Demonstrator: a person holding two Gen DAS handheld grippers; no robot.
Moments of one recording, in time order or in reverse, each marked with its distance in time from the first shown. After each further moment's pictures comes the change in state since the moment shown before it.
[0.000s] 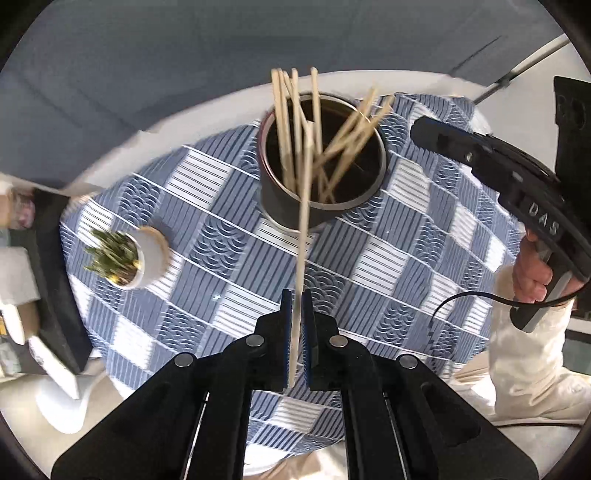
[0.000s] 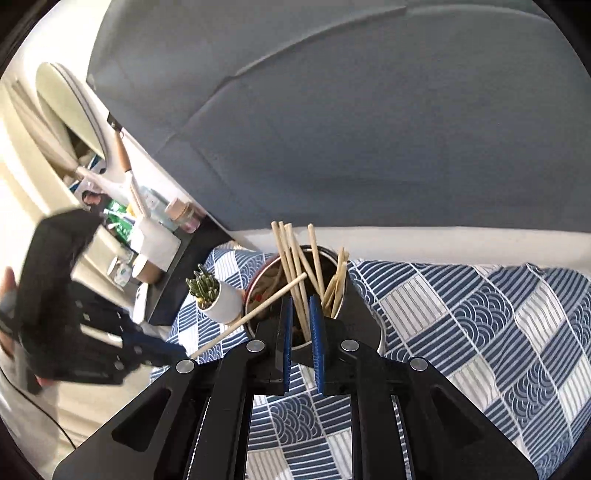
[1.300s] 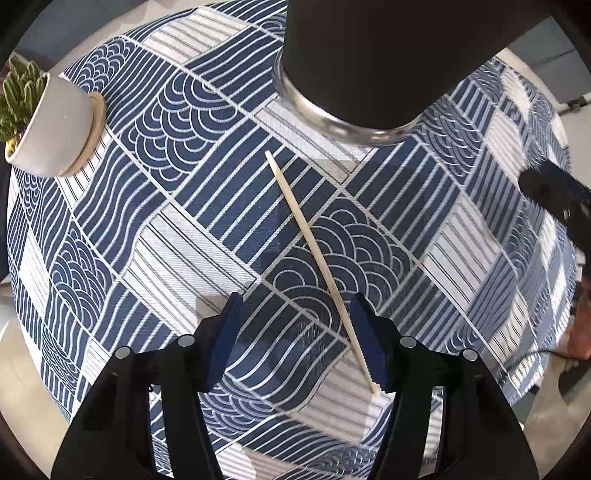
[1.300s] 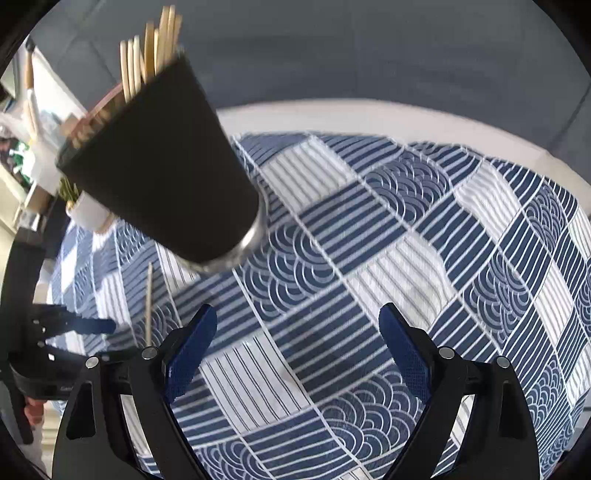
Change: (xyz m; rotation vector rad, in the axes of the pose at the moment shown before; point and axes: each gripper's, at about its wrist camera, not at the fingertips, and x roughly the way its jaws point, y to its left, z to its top) left arm 0.180 -0.012 -0.065 -0.273 0.020 0.038; right arm 0.058 -0.065 -0.121 -0.002 0.247 -0.386
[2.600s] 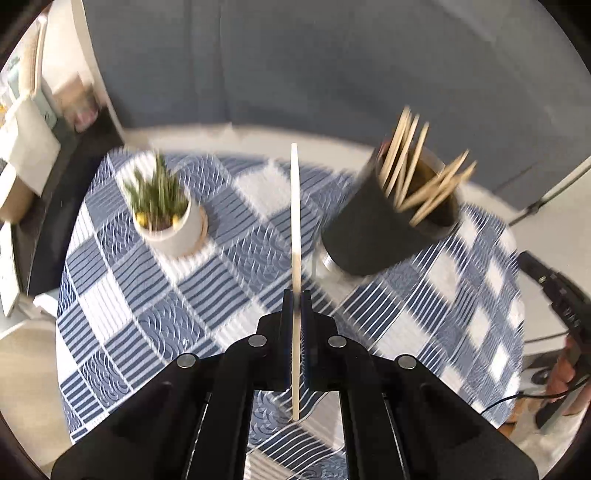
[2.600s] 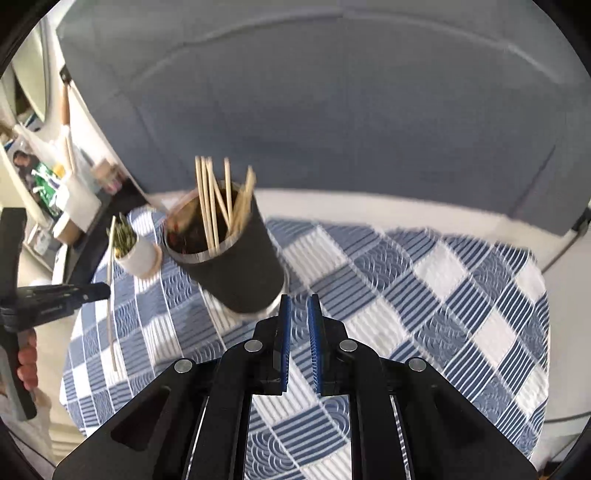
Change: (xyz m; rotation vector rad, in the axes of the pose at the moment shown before) left arm -0.162 0.072 -0.004 -0.141 -0.439 -0.128; right arm -0.148 0.026 0.038 -0.013 -0.245 -0.009
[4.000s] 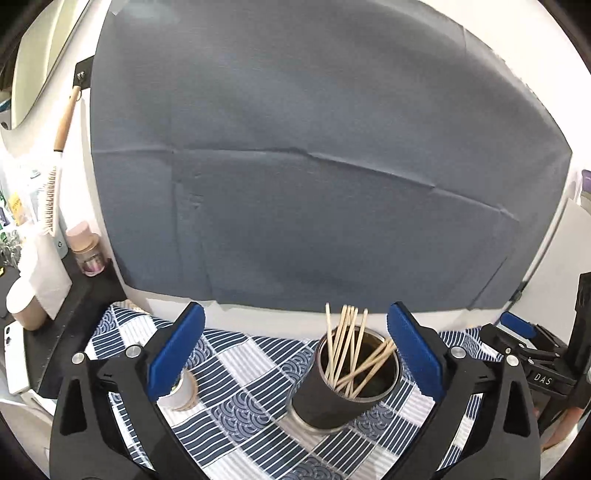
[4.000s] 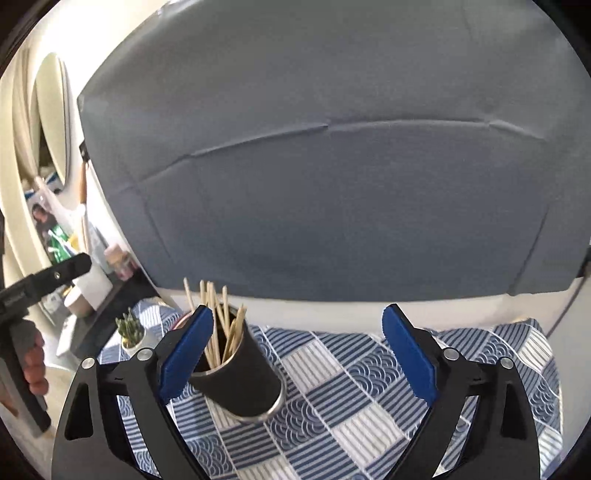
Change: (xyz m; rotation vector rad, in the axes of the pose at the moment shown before) left arm -0.070 -0.041 0.025 0.087 -0.585 0.001; right arm -0.021 -0.017 0.015 0.021 -0.330 0.045
